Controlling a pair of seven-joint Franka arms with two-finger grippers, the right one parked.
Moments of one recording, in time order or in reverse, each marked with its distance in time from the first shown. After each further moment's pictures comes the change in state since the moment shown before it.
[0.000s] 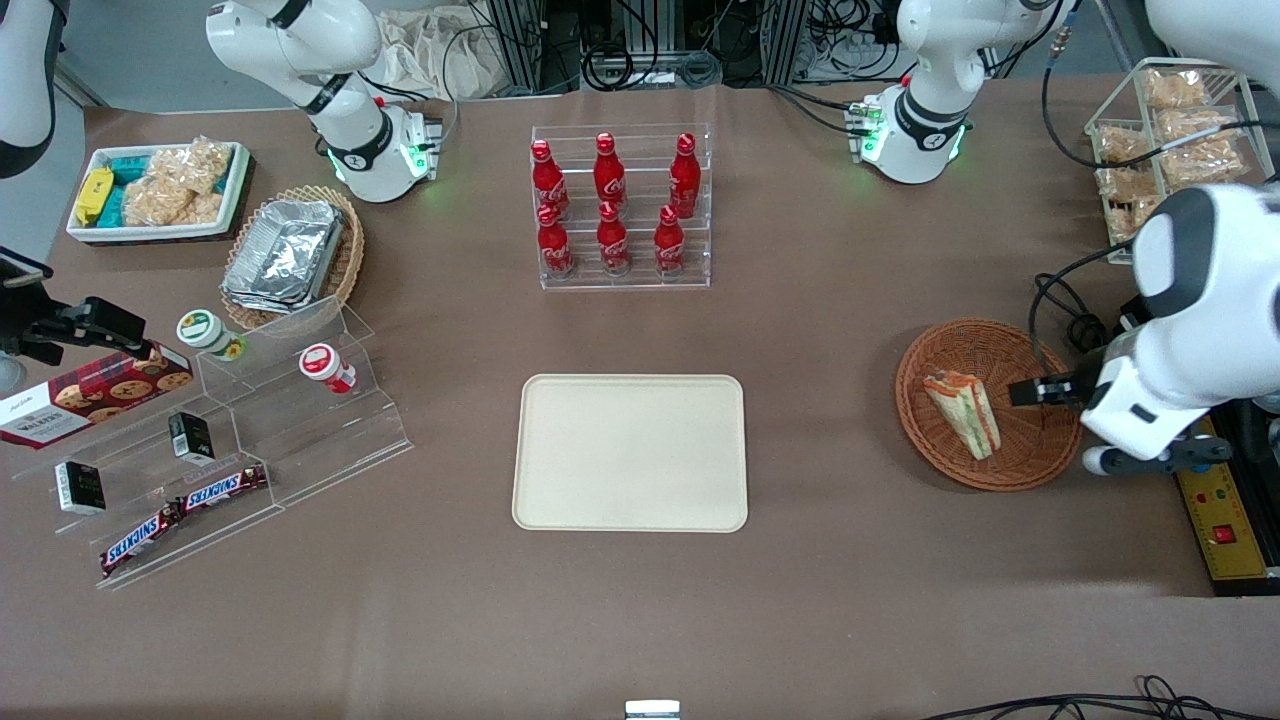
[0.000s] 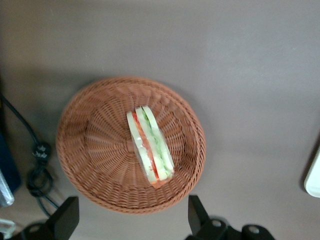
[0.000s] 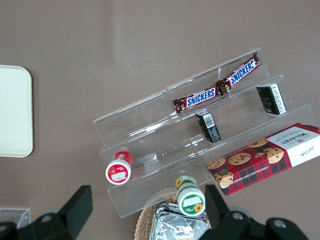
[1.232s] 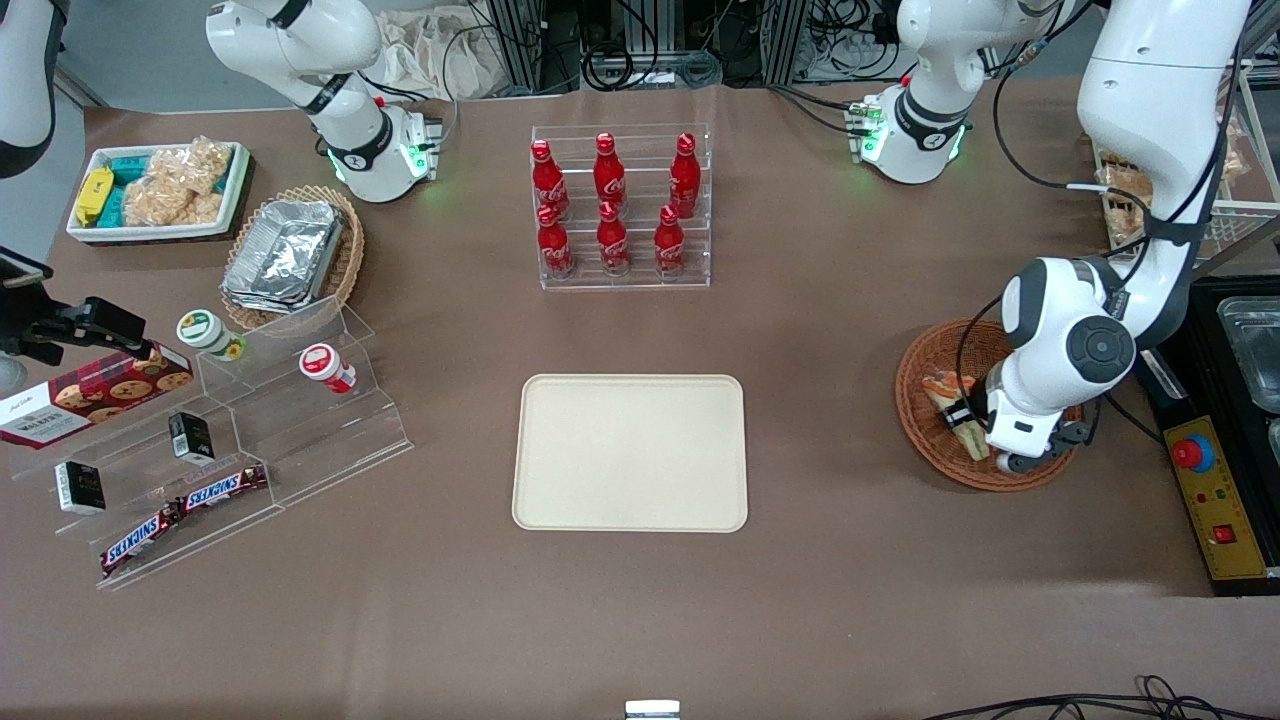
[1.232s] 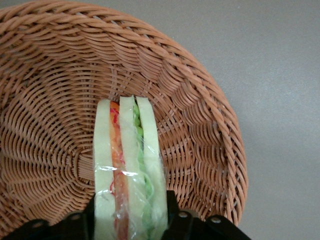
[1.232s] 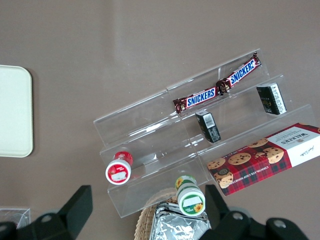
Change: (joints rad) arm 0.003 0.093 0.017 -0.390 0.052 0.528 -0.317
